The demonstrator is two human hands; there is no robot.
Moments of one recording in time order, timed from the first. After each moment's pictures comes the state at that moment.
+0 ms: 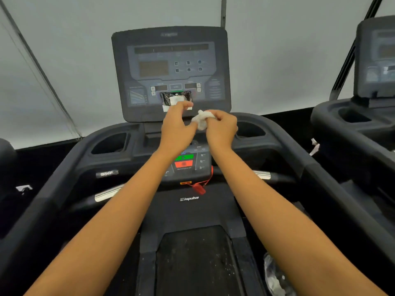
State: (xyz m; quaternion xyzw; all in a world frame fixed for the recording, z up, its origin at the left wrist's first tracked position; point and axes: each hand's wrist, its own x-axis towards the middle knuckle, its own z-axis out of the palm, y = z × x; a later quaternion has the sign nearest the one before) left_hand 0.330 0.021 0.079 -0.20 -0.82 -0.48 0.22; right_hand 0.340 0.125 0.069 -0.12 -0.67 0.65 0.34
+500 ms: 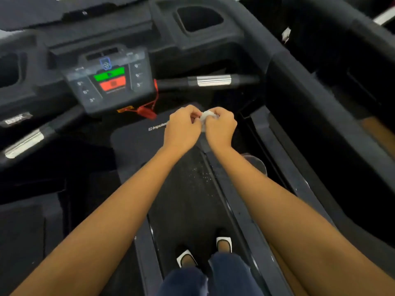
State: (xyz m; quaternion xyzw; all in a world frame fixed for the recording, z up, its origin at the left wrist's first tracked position) left_hand 0.407 0.124 -0.124 -0.19 -0.91 -0.37 -0.06; right_hand 0.446 0.214 -0.142 -0.34 -0.72 0.56 0.22
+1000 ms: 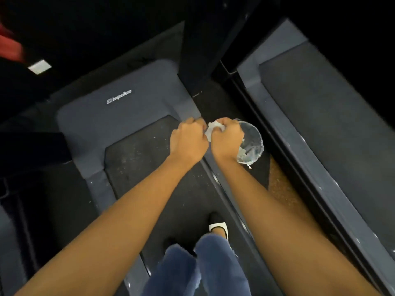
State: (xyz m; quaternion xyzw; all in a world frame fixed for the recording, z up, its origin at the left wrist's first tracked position) left_hand 0.424 0.208 -0.388 -0.30 -0.93 -0.17 -0.15; right_hand 0.470 0.287 -0.425 -0.48 -0.73 0.46 0.17
